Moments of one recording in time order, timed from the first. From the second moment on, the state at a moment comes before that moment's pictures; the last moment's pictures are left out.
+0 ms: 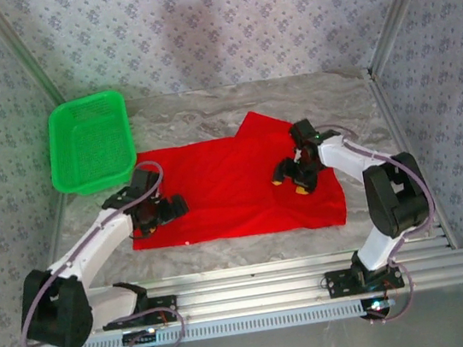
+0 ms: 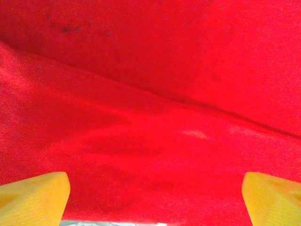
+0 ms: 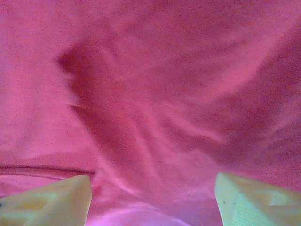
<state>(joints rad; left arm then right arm) -0.38 1.22 0.75 -0.72 0.05 -0.71 0.31 1.65 1.03 -0.73 -0.32 0.69</state>
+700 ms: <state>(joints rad) -0.40 1.36 0.66 -0.69 -0.01 -0.86 0.12 1.63 0.92 -0.81 -0.14 0.77</state>
